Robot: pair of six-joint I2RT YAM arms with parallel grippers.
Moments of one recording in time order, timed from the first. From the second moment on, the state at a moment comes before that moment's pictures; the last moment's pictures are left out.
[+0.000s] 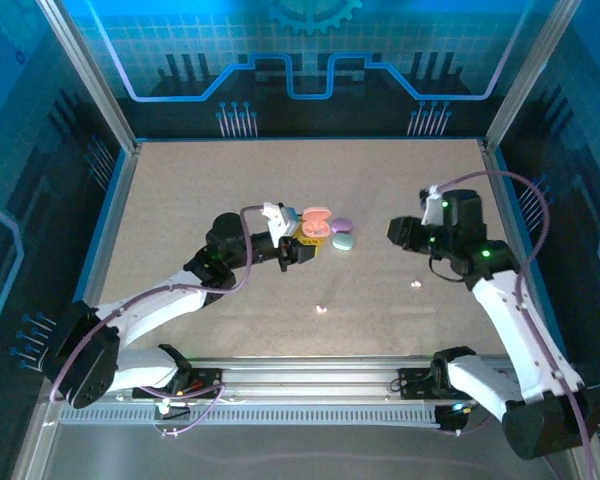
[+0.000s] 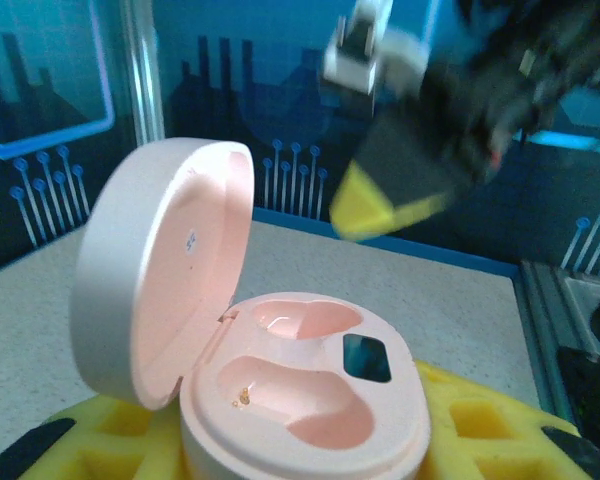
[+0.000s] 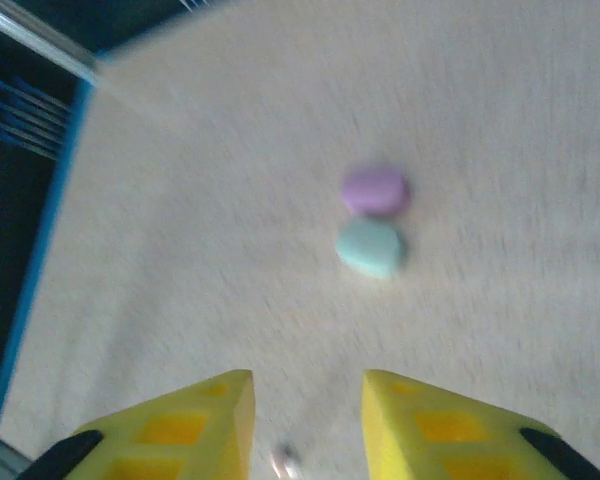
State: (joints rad) left arm -0.61 1.24 0.67 0.54 0.55 -0.04; right arm 0.18 1.01 0.94 -0.72 -0.37 0.47
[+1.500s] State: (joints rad) left arm -0.39 0.97 0.52 0.48 0.48 -0.09; right arm 0.85 1.89 1.22 -0.85 -0.17 0.24
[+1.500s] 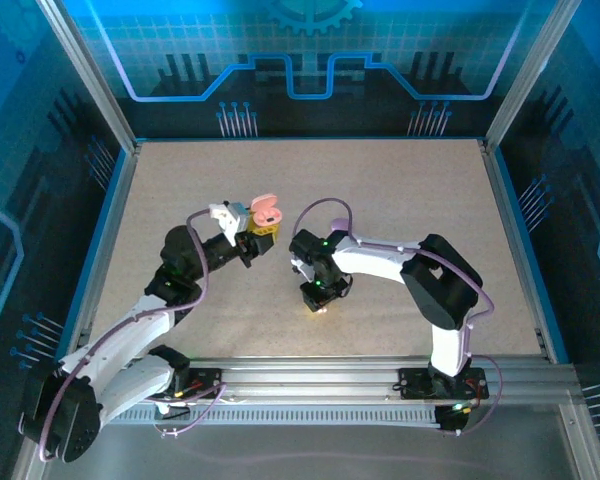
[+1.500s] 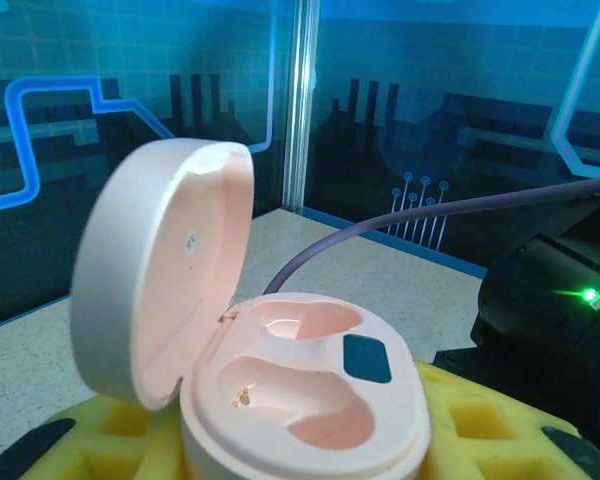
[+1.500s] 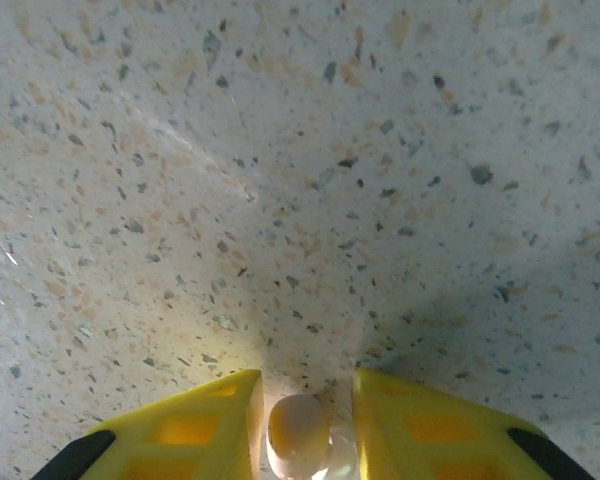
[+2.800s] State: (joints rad) left arm -0.39 1.09 0.66 0.44 0.53 -0.11; right arm 0.55 1.57 1.17 -0.74 -0.50 0.39
